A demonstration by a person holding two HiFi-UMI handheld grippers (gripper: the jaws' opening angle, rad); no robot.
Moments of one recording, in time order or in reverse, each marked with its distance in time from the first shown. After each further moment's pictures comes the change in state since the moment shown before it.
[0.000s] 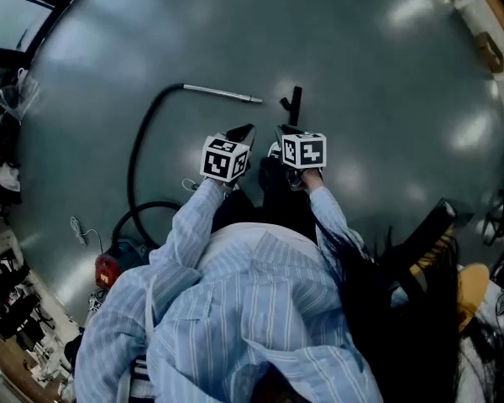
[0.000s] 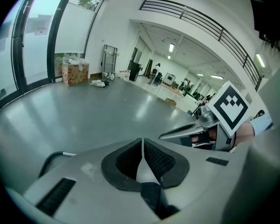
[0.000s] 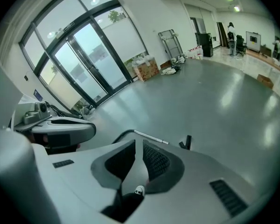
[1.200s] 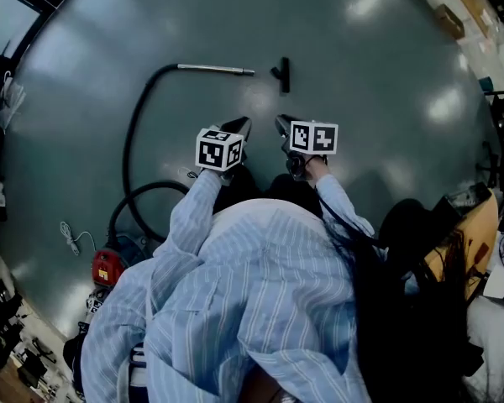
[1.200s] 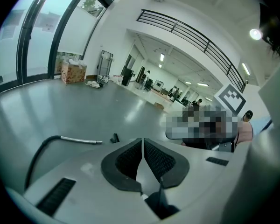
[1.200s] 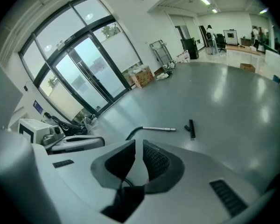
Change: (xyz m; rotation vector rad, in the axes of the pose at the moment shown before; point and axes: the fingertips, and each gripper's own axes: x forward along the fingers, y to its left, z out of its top) left arm -0.179 -0.043 -0.173 -0.004 -0.087 -0.133; right arm -0.100 0.161 -0.171 0.132 -0.136 -0.024
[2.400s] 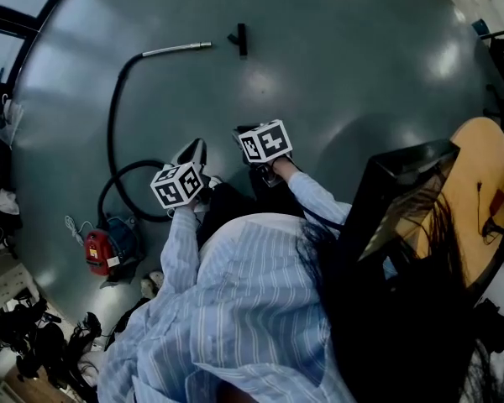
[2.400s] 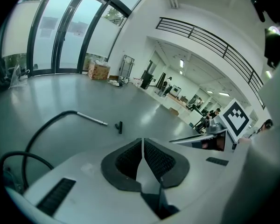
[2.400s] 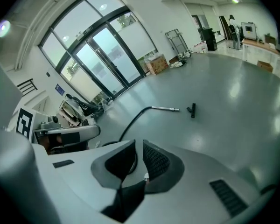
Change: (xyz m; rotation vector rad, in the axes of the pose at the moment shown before) left arm -0.048 -0.199 -0.160 -0.215 -0.087 0.239; right arm -0.156 -0.063 -0.202 -0.144 0.152 0.167
